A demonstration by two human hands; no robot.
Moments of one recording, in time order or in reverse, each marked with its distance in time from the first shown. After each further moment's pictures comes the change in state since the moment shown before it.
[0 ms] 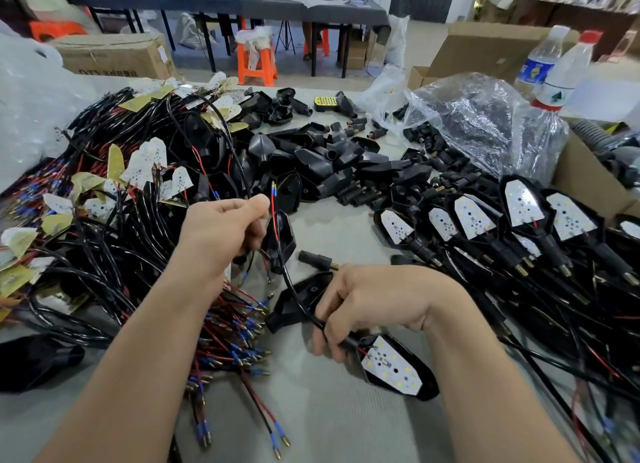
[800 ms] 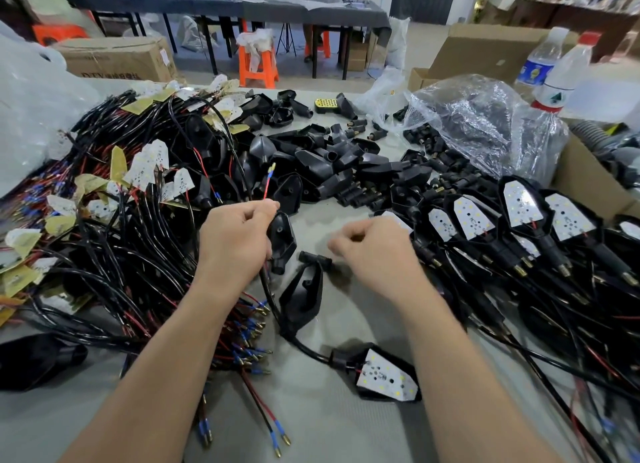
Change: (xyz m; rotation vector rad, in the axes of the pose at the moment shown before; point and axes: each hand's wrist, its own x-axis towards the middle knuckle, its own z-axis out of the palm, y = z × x) left_hand -0.005 -0.011 0.020 0.198 0.092 0.195; right_hand 0.035 0.017 -0.018 -0.109 0.954 -0.094
